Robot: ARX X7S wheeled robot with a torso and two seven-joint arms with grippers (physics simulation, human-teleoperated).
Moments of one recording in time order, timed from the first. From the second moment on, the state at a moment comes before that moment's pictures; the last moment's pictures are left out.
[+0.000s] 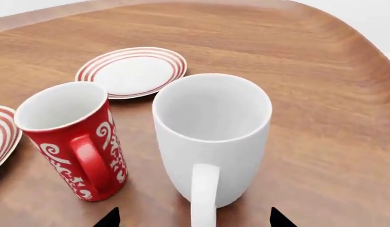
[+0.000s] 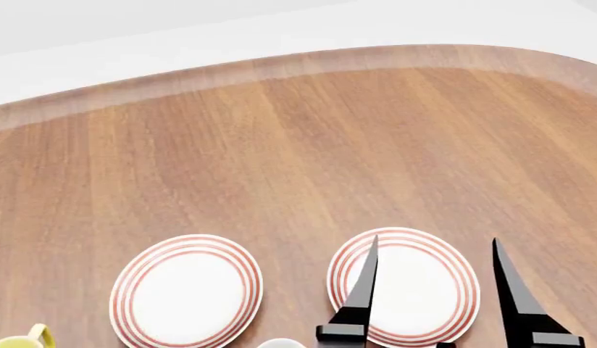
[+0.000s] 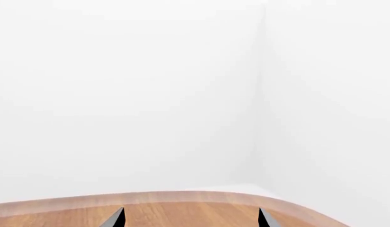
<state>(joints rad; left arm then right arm) 0.11 -0.27 0.73 0.17 -0.09 -0.21 0.00 0.04 0.34 -0.23 -0.78 0.17 0.43 0.44</state>
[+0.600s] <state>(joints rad) 0.06 -0.23 0.77 0.09 -0.08 -0.25 -0.01 0.05 0.36 -0.25 -0.79 0.16 0.42 0.45</state>
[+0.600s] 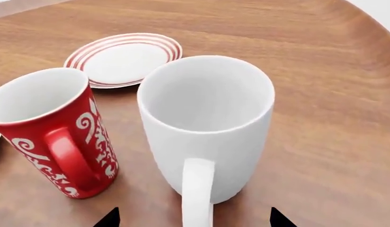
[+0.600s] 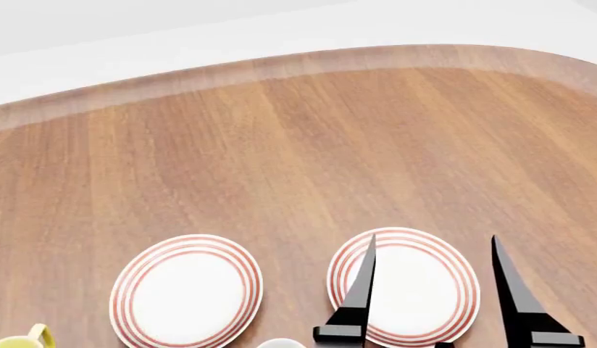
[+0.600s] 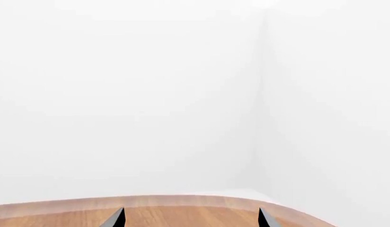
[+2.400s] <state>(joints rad) -0.04 -0.23 0.81 0.14 -0.09 -0.33 -0.03 0.06 0.38 -0.27 -0.78 0.17 0.41 0.47</state>
